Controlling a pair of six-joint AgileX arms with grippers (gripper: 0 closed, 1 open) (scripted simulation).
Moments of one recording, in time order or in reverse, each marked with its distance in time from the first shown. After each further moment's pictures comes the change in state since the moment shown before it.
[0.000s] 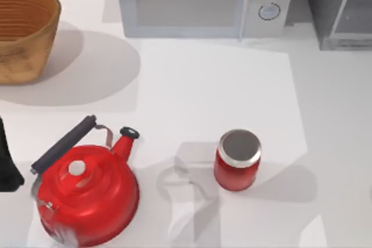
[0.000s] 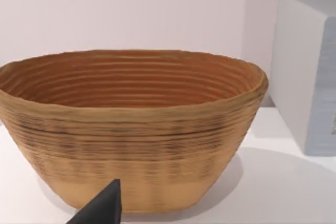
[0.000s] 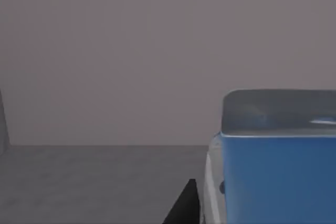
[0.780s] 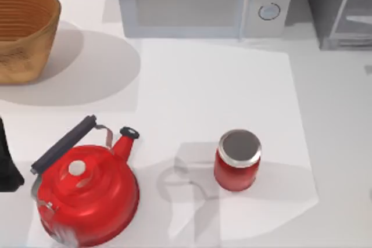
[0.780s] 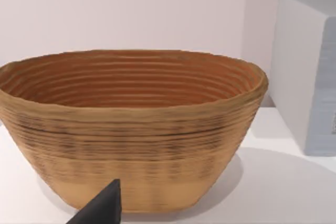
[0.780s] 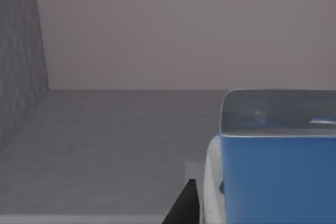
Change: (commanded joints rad) left arm 0.000 0.000 0.000 0.000 0.000 0.000; right arm -0.057 -0.233 -0.463 0.221 -0.060 0.002
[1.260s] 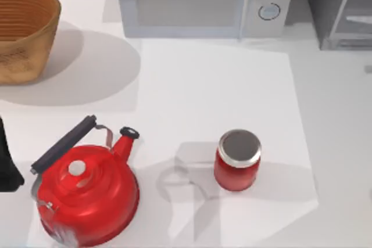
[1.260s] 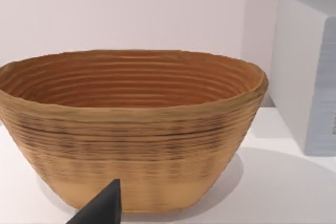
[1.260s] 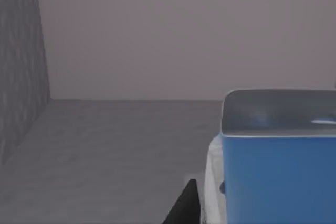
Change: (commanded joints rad) left arm 0.000 0.000 0.000 0.000 0.000 0.000; right arm 0.007 -0.031 -0.016 -0.009 0.001 0.000
